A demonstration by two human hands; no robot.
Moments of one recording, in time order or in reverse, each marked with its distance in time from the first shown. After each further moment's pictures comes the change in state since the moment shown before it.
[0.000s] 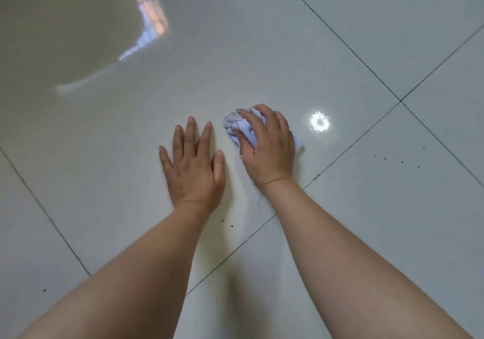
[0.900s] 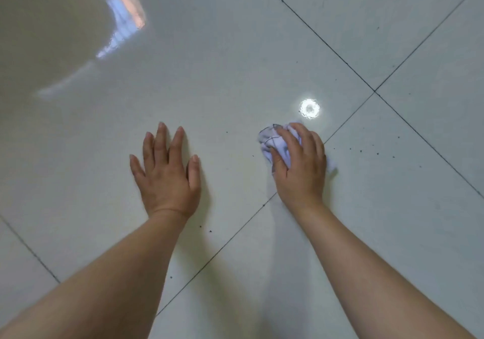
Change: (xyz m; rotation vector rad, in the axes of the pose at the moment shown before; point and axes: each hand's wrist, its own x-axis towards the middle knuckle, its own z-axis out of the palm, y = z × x) left_hand 0.001 0.003 -0.003 0.023 -0.015 0.004; right_hand -0.036 0.065 -0.054 -0.075 0.053 0.174
